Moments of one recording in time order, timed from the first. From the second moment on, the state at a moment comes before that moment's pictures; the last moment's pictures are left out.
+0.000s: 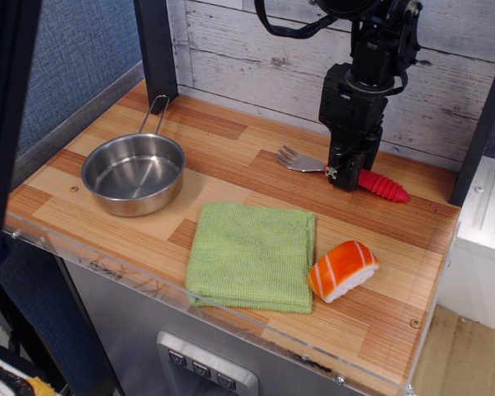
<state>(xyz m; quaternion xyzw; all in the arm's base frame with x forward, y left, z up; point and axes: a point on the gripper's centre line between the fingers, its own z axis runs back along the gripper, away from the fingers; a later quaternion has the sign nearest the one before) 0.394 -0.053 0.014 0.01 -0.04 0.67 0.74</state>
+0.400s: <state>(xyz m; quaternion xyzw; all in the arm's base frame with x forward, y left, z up) 0.391 -0.055 0.014 0.01 -0.03 0.67 0.74</state>
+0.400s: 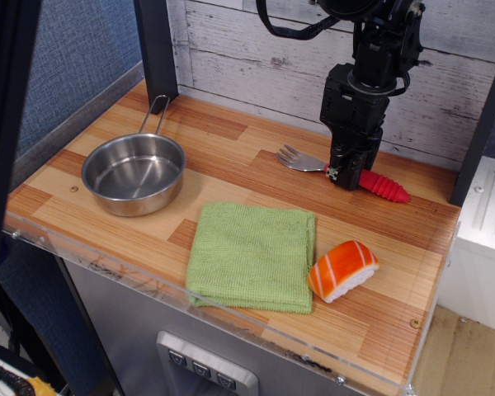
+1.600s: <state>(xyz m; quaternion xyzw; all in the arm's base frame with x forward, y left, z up) 0.363 -0.037 0.138 -0.05 -0.09 0.57 0.81</state>
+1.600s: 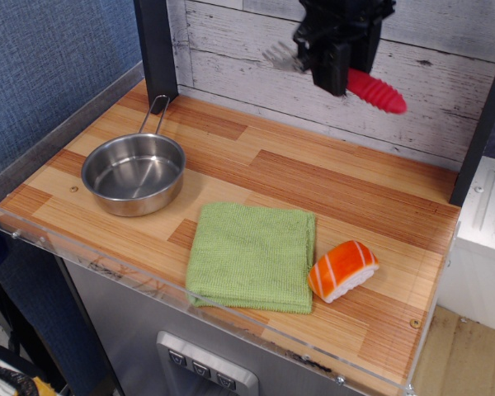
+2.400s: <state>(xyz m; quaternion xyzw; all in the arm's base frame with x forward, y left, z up) 0.321 -0.014 0.118 -0.08 -0.06 0.34 0.94</state>
